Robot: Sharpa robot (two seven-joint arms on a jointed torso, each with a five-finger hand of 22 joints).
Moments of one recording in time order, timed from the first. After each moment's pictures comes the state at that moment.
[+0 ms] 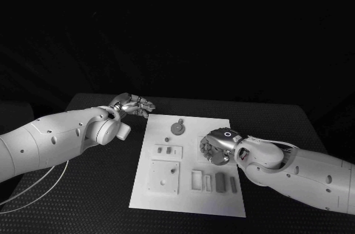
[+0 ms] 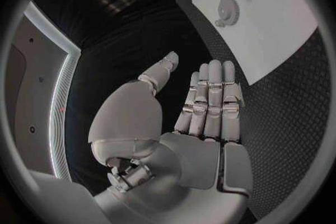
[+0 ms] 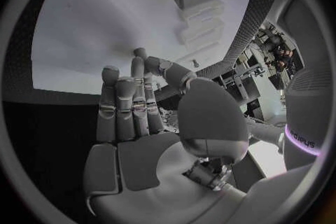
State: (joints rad) left arm 1.28 -0.77 -0.14 1.21 -0.31 -0.28 0.15; left_hand 1.08 -0.14 0.47 -0.25 0.06 0.85 0.18 0.32 0.44 1.16 0.12 0.08 0.34 0.95 0.04 0.91 0.30 0.02 0.99 -0.06 0.13 1.12; right arm 1.13 -0.72 -0.14 1.47 -1.78 -0.30 -0.12; right_hand 1.14 -0.13 0.75 -0.26 0.38 1.04 0.09 0.37 0.48 1.30 0.02 0.21 0.55 1.18 -0.08 1.24 0.70 0.25 1.09 0.03 0.74 1.31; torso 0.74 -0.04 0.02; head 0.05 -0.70
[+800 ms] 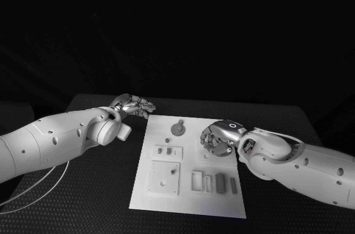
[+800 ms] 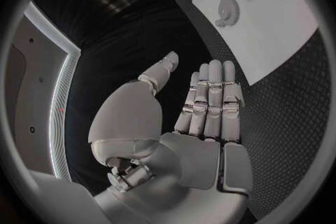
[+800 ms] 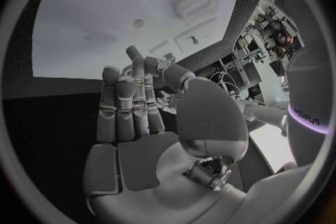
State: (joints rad) left arm 1.28 -0.77 -0.14 1.21 -0.31 -0.28 0.15; left_hand 1.08 -0.14 0.47 -0.25 0.06 0.85 0.18 0.32 0.44 1.16 0.12 0.08 0.34 0.95 0.04 0.91 0.30 0.02 0.99 -0.06 0.13 1.12; right arm 1.15 -0.75 -0.09 1.51 -1.68 -0.32 -0.09; right_hand 1.16 -0.12 0.75 -0.27 0.37 1.04 0.09 0.37 0.48 1.30 0.02 0.22 0.56 1.18 -0.08 1.24 0.70 0.25 1.10 0.03 0.74 1.31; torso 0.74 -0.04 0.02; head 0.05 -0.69
